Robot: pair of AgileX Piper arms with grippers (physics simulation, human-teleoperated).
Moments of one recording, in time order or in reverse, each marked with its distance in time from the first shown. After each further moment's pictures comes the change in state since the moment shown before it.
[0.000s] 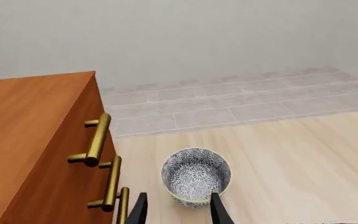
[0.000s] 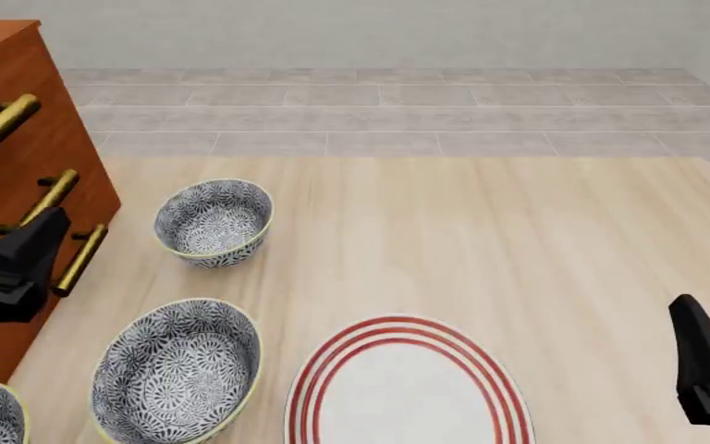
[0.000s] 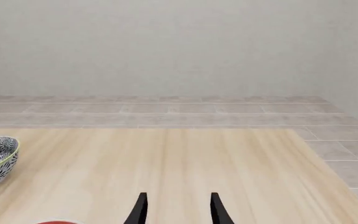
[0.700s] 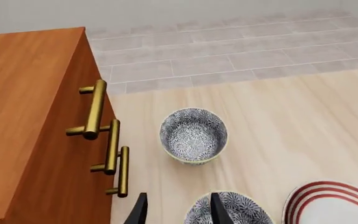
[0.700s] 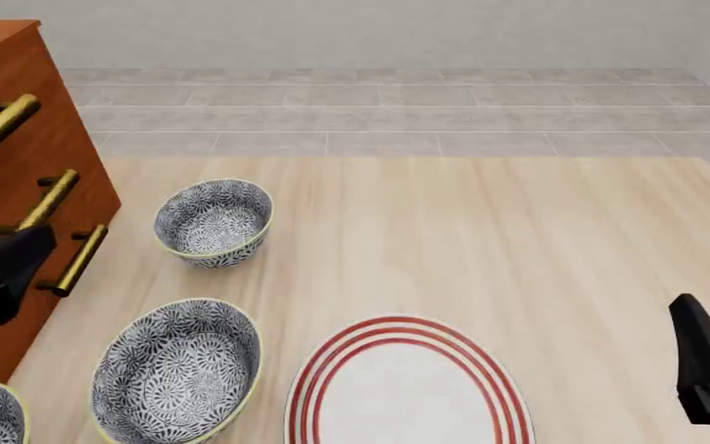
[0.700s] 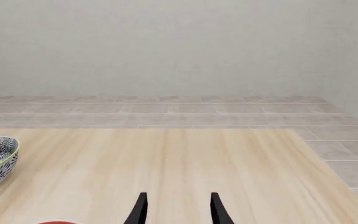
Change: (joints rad) left arm 0.004 -0.014 -0.212 0.489 -0.021; right arm 0.000 0.001 -0.003 0.001 0.000
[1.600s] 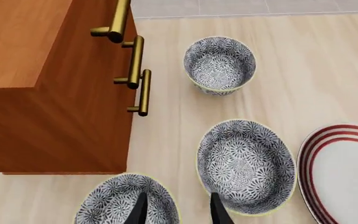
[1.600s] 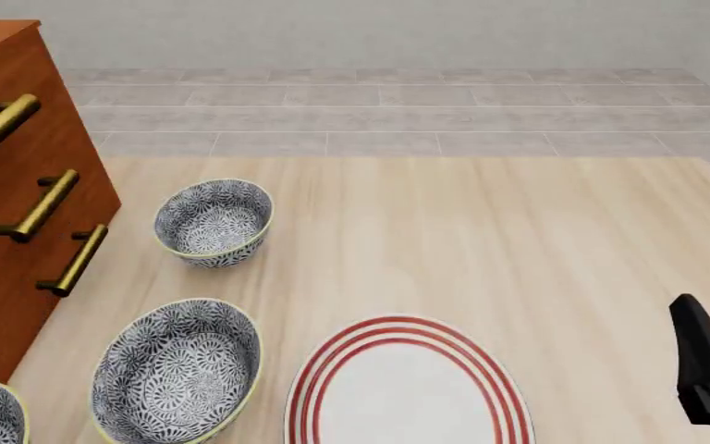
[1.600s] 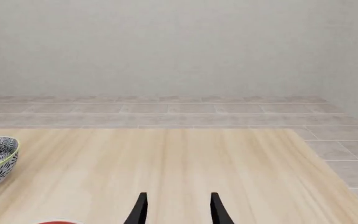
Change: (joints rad) left arm 0.142 -0.335 0.015 0.553 0.007; right arm 0.000 -0.003 0.000 0.003 0.000
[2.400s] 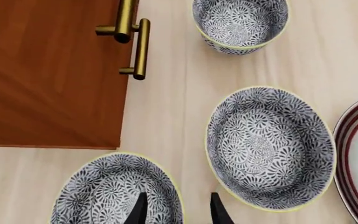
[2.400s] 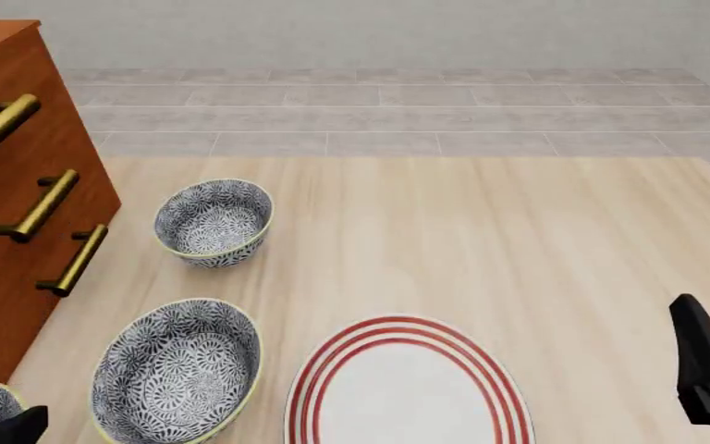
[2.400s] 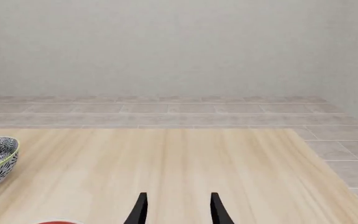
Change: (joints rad) left arm 0.047 0.022 0.232 -0.081 0.022; right arm 0.000 0.000 0.000 0.000 0.000
